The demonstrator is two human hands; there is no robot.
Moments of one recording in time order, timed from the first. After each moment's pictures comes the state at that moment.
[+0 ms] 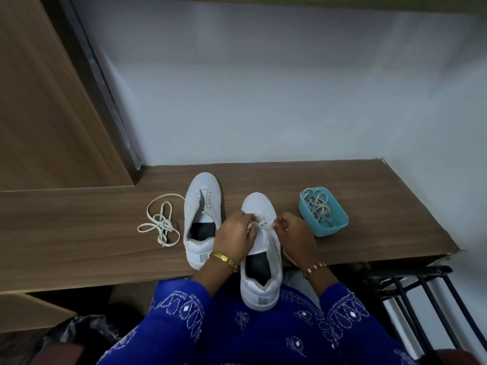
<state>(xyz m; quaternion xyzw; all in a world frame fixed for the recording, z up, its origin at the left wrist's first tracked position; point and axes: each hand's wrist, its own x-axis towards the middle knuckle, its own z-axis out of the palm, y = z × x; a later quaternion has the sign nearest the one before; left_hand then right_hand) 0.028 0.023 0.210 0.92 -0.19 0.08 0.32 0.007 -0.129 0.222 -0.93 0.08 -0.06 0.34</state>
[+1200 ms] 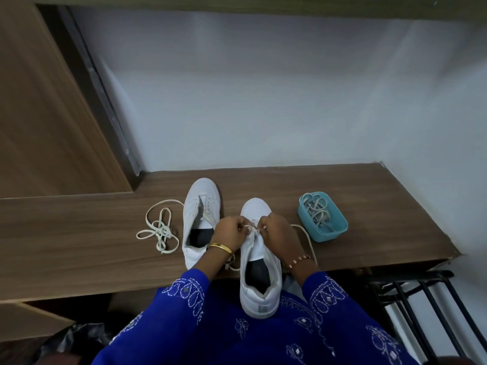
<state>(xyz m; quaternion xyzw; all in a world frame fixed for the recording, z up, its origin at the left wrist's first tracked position) 0.061 0.024 0.208 0.90 -0.08 -0.09 0.42 0.037 -0.116 0.206 -0.98 -0.04 -0.03 0.21</state>
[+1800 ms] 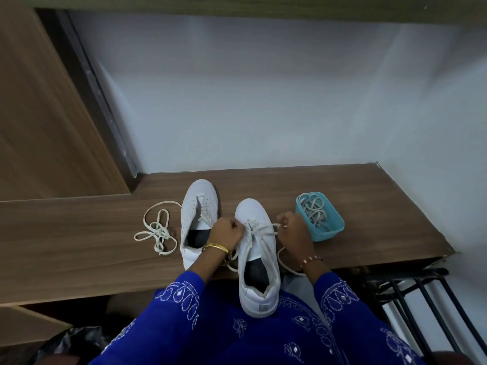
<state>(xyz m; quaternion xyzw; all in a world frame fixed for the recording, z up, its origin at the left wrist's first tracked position) 0.059 0.026 0.214 0.89 0.00 -0.12 0.43 0.034 -0.144 0.202 -0.92 0.13 -0.06 0.36</state>
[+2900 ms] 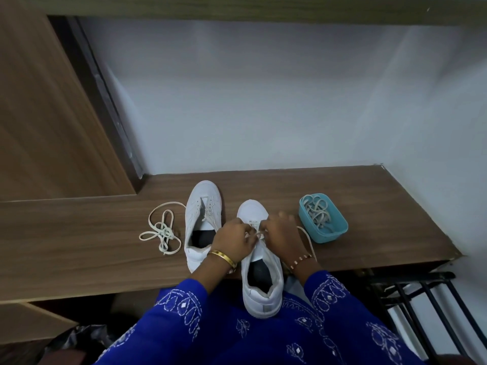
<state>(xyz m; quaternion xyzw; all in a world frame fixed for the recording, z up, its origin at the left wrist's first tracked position) 0.042 0.026 0.214 0.95 -0.18 -0.02 0.26 0.037 -0.118 0.211 -0.99 -0.09 -0.05 0.03</state>
